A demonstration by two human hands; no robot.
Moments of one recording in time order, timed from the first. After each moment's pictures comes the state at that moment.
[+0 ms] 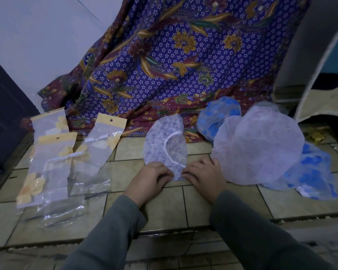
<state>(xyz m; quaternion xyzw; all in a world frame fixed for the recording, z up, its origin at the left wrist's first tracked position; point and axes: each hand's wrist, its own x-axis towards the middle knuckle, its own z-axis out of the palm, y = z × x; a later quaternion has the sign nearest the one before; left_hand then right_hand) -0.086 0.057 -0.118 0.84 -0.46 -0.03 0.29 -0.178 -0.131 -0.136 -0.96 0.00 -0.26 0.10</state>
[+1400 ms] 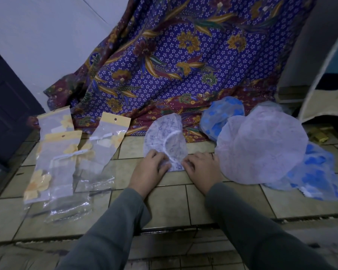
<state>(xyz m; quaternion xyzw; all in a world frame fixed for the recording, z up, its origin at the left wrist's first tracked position) -0.070 0.054 -0.126 0.88 -0.36 0.04 0.31 -0.158 -0.119 -0.122 -0.97 0.12 -0.18 0.10</state>
